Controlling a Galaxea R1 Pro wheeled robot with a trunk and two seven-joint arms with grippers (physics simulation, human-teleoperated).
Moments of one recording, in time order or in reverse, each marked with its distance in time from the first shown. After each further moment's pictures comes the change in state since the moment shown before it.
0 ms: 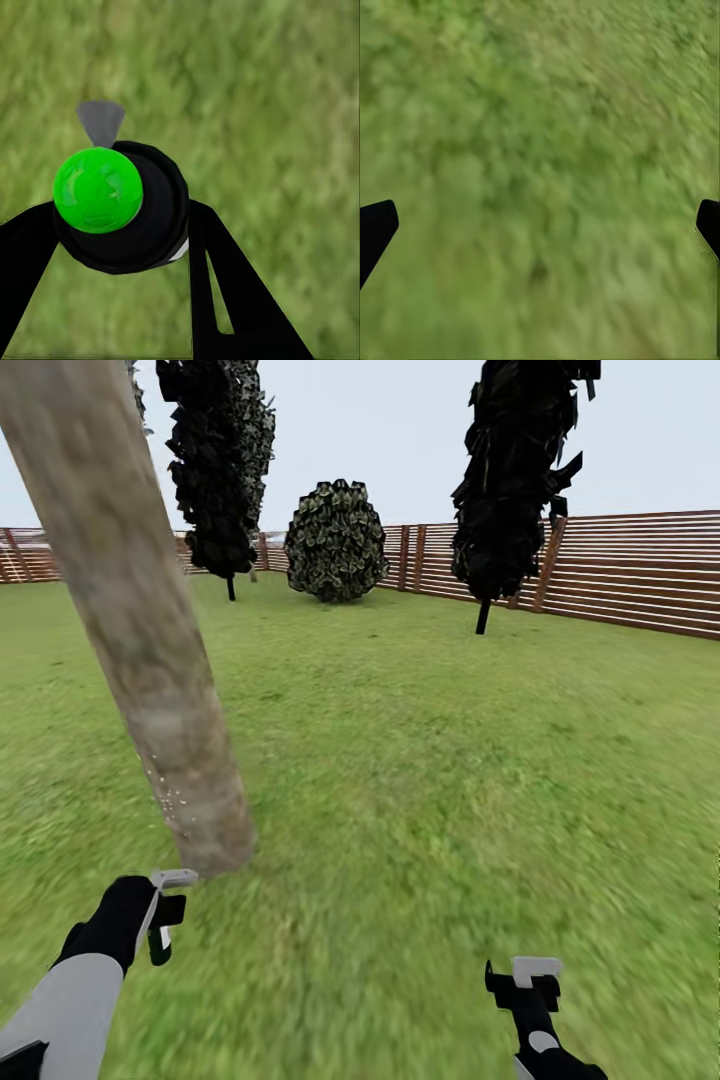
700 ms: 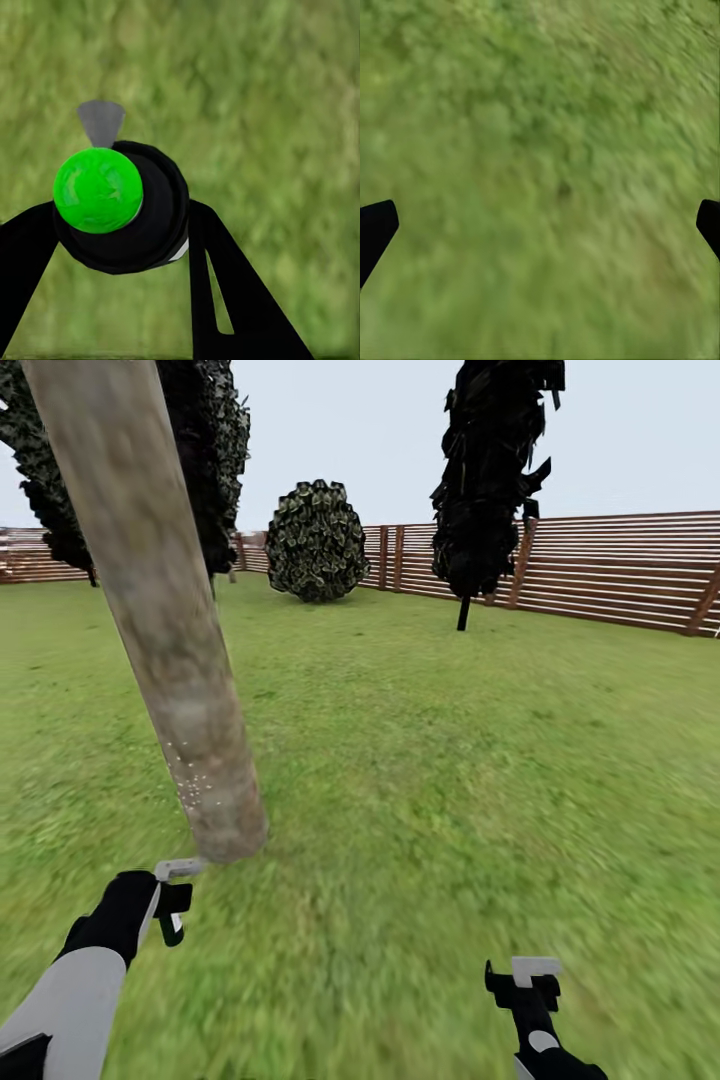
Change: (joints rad) left arm -0.016 -0.005 0.003 -0.003 0.007 -0.057 -0.045; right arm 0.000 0.000 0.000 -0.001 0.000 0.000 0.000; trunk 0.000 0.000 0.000
